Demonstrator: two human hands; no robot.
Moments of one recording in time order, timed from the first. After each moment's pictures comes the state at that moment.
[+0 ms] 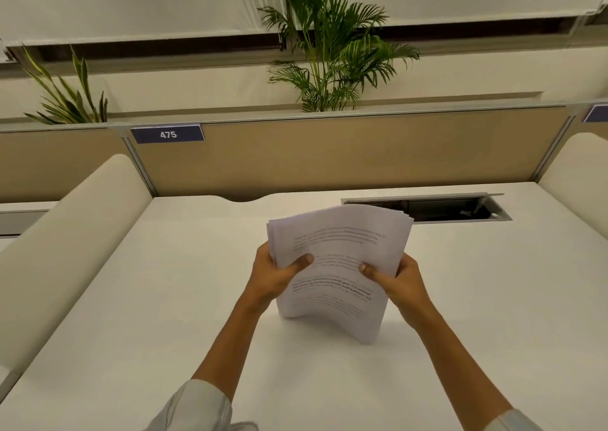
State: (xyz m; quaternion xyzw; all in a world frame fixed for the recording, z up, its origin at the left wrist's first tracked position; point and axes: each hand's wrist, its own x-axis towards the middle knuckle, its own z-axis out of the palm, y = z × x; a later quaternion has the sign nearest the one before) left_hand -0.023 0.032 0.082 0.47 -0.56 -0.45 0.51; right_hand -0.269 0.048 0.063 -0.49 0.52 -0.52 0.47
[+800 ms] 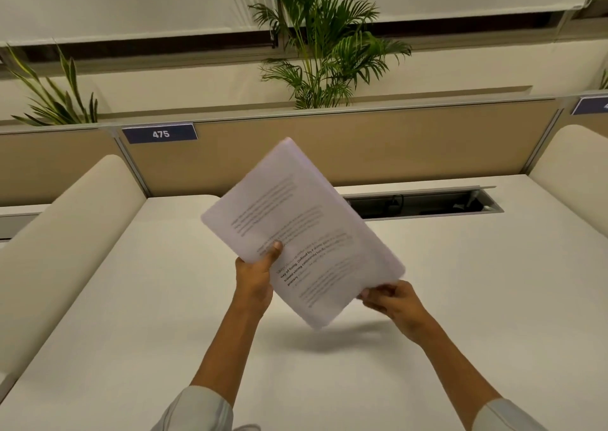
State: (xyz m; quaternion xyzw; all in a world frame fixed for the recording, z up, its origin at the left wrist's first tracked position) left_hand -0.018 0.038 0.069 0.36 -0.32 -0.57 0.66; right_hand -0.291 0.063 0.003 -0.46 0.46 -0.48 0.60
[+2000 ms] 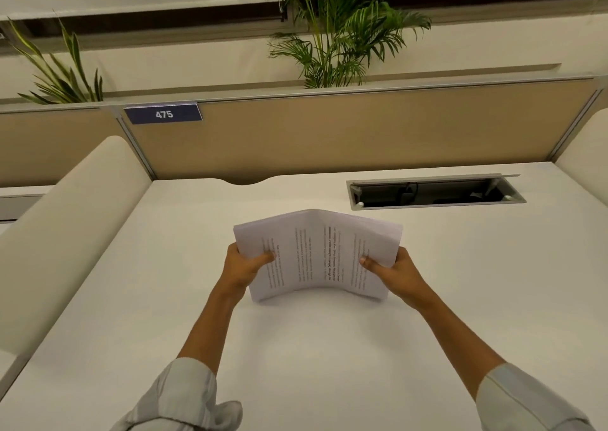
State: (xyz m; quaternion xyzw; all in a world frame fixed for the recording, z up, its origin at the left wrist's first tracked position) left_hand 0.046 0.004 0.027 0.56 -0.45 -0.48 0.50; right_hand -0.268 0.019 0.023 -0.55 0.51 -0.44 0.50
